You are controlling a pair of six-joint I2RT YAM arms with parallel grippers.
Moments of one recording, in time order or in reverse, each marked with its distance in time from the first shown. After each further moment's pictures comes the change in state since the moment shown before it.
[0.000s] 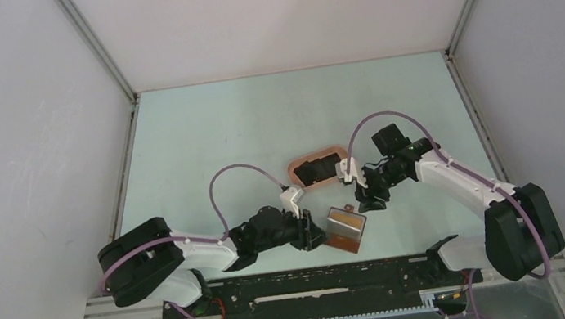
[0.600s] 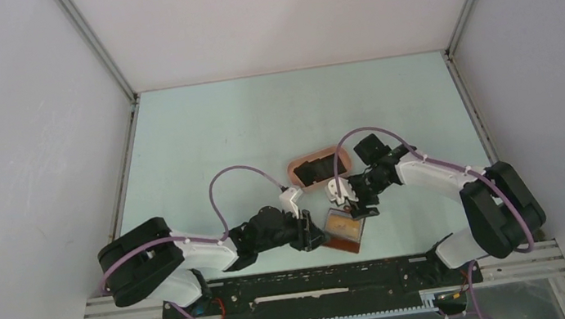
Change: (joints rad) left arm 0.000 0.000 0.000 -0.027 0.008 -0.043; right arm 0.094 0.156 -0.044 0.130 0.036 -0.299
